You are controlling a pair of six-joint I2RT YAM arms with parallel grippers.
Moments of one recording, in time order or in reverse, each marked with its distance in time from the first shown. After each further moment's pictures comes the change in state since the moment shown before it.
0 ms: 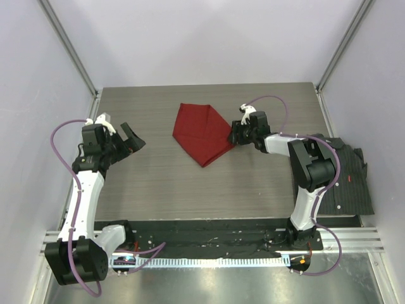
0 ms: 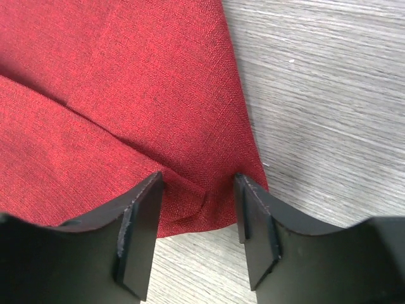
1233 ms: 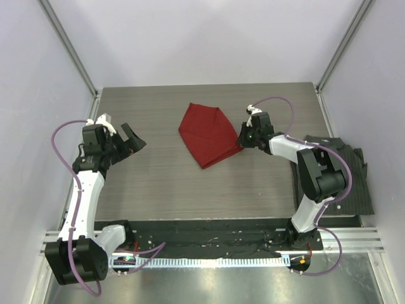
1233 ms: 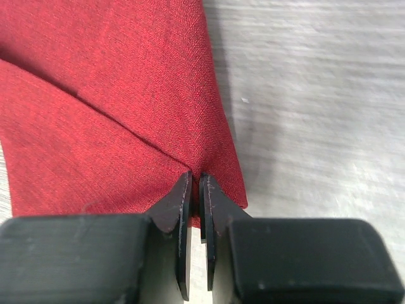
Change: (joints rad) left arm 0.000 0.002 -0.006 0.000 0.011 -0.004; right arm 0.002 -0.124 -0.024 -0.200 0.107 0.122
